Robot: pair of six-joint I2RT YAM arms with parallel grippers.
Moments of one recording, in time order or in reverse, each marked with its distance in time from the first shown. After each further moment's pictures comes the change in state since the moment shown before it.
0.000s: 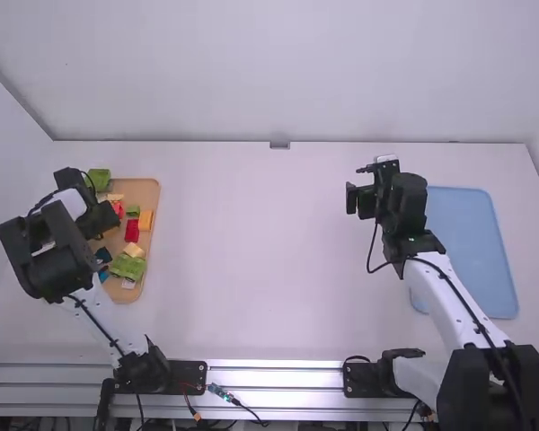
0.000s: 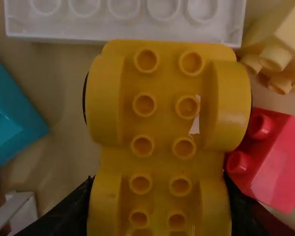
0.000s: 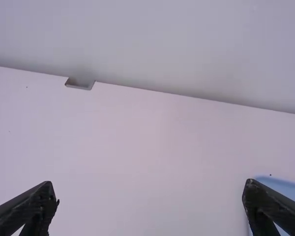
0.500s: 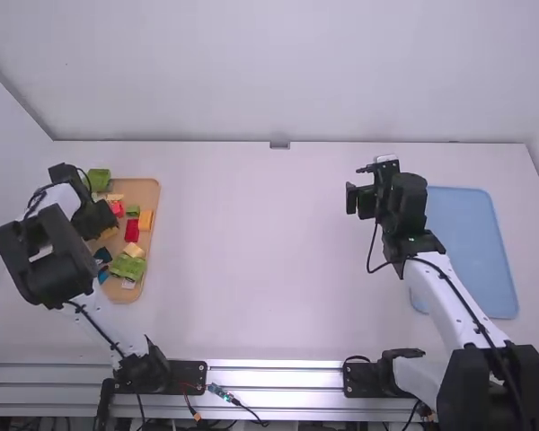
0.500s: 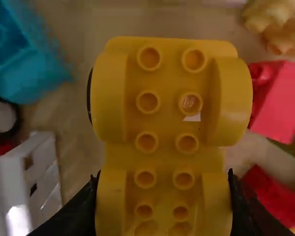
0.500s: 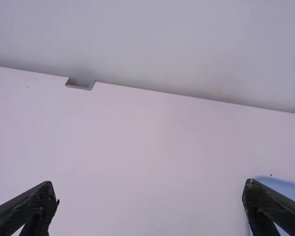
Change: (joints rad) left arm -0.006 -0.097 0.042 -0.193 0.000 -0.074; right arm 0.000 0.000 0.000 0.000 -0.002 0.002
